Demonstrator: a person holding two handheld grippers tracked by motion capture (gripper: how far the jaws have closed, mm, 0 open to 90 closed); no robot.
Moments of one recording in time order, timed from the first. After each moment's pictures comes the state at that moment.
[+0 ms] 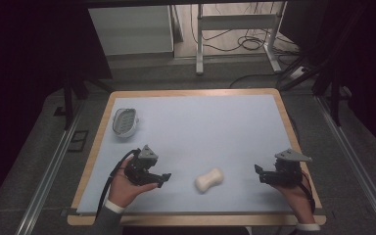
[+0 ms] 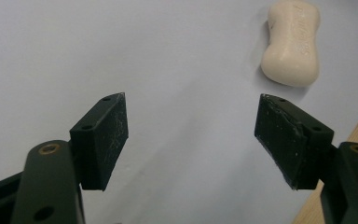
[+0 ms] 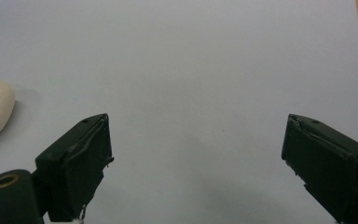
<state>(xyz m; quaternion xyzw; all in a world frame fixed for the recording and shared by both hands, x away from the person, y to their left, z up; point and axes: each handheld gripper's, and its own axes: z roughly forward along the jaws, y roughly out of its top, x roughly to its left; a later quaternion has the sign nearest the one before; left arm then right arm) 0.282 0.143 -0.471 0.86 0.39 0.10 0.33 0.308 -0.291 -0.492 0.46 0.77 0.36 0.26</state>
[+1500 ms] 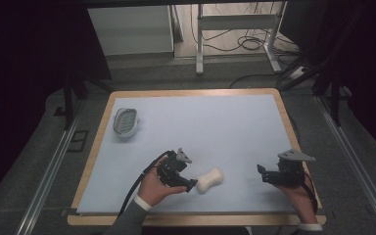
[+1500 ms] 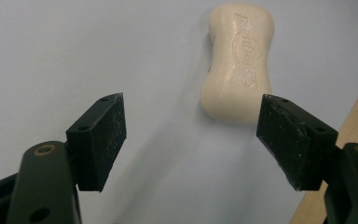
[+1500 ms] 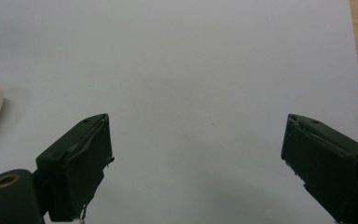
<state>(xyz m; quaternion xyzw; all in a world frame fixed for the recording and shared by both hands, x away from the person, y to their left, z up) 0.295 0.063 -0.480 0.89 0.34 0.07 0.30 0.309 -0.298 -0.494 0.47 0.77 0.36 0.25</state>
